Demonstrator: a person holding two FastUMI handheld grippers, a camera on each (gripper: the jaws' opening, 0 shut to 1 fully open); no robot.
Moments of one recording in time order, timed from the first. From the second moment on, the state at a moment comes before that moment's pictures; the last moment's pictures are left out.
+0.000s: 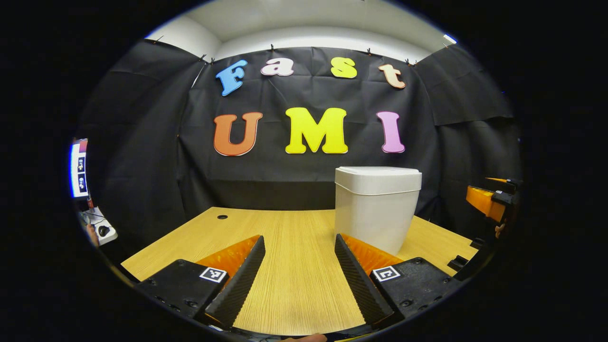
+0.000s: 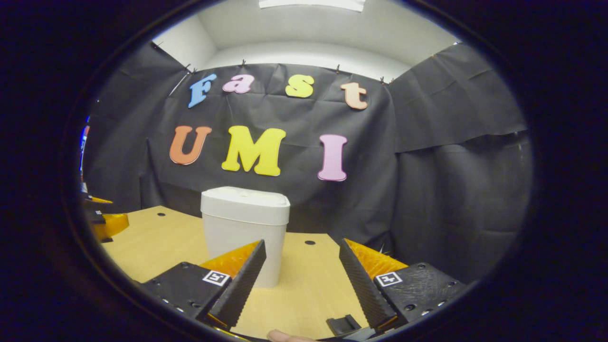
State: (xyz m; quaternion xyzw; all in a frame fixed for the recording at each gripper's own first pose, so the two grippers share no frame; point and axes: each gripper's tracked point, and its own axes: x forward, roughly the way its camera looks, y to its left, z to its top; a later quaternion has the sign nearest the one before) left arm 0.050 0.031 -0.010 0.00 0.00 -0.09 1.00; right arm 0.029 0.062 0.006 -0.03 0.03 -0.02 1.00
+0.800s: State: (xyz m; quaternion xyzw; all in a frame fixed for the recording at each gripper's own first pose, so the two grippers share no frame) left arm 0.050 0.037 -0.008 -0.01 0.00 -0.08 1.00; right arm 0.038 0.105 0.001 -0.06 0.04 0.00 1.00
